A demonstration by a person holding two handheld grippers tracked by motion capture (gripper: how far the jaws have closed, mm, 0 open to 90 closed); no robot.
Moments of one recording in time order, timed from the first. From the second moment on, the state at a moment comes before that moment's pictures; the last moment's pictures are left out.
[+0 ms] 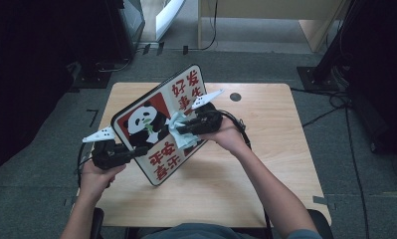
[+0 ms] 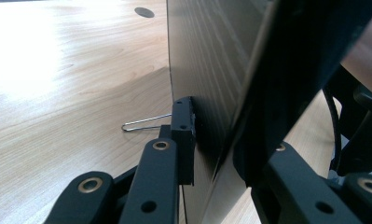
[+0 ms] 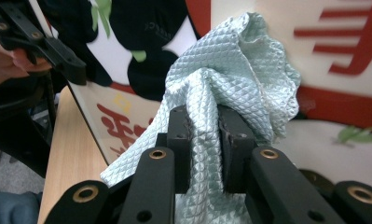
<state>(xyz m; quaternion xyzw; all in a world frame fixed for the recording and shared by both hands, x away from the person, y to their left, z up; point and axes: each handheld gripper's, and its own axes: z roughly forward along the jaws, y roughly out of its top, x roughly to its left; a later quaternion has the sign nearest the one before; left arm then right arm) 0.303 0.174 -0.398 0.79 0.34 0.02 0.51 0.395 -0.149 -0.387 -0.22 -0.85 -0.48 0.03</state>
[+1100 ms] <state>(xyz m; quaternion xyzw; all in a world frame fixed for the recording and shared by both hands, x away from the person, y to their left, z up) 0.303 0.174 -0.398 0.79 0.34 0.02 0.51 0.380 -0.164 -0.457 -0.25 -0.85 -0.46 0.05</state>
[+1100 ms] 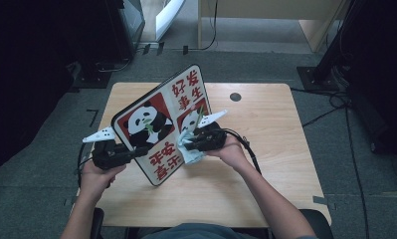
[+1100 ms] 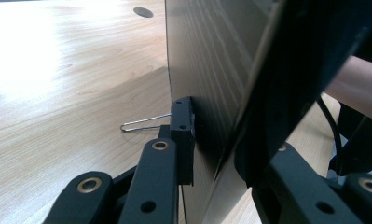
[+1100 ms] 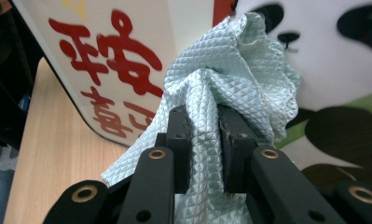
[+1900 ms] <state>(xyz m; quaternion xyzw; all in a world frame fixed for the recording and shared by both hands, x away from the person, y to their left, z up) 0.303 0.174 -0.398 0.79 0.34 0.01 0.51 0.373 -0.168 -0.497 -0.27 -0.86 -0.43 0.07</state>
